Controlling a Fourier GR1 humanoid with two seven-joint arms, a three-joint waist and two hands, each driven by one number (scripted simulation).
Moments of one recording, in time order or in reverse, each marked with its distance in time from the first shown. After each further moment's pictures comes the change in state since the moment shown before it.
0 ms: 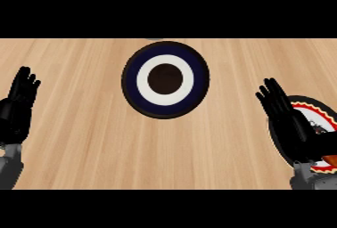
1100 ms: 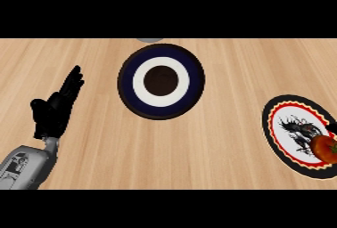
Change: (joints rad) left arm -0.094 -0.085 -0.181 -0.036 -0.136 0.003 0.172; right arm 0.272 -0.313 -0.264 0.195 0.343 0.394 -0.931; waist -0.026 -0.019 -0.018
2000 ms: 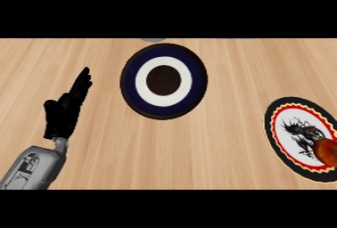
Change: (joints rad) left arm -0.001 -0.068 0.009 0.000 -0.068 -0.019 0.021; right arm 0.052 -0.394 -0.148 0.148 0.215 -0.018 -0.005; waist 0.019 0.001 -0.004
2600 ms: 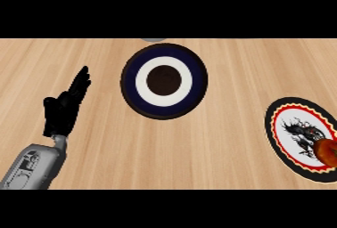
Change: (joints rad) left arm -0.006 -0.040 0.069 0.031 -0.048 -0.061 -0.002; right arm -0.127 0.074 0.123 0.064 0.199 -0.004 0.058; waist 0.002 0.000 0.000
